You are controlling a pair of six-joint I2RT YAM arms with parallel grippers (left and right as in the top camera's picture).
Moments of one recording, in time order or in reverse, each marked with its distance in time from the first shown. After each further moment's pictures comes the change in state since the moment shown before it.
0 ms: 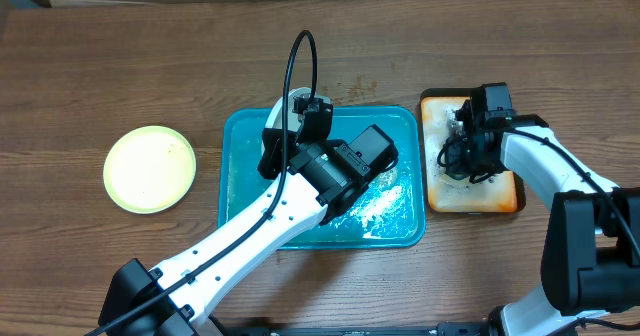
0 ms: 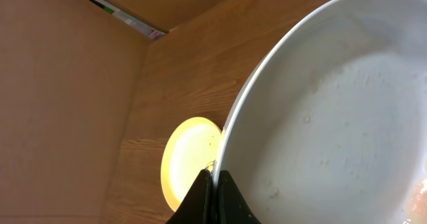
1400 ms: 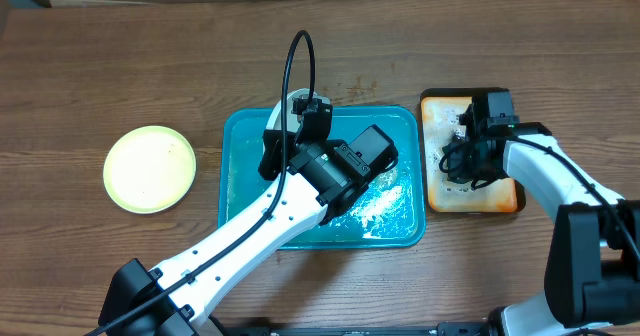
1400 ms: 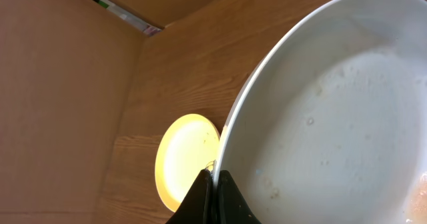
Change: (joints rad) left arm 0.000 0.000 0.000 -0.001 0.019 -0.022; right arm 0.000 -0.061 -0.051 0.021 0.020 0.031
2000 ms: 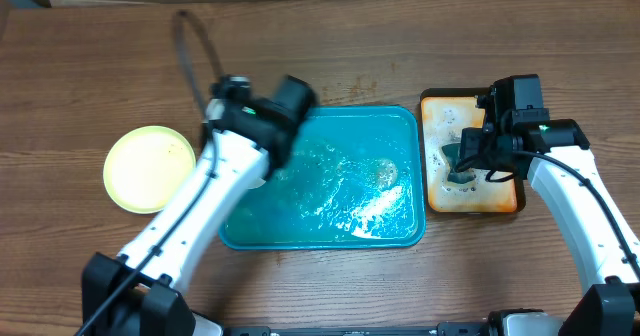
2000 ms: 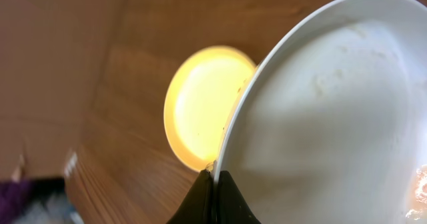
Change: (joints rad) left arm 0.402 0.000 0.000 -0.020 0.224 0.000; right arm 0.000 -0.226 0.088 -0.191 0.000 0.019
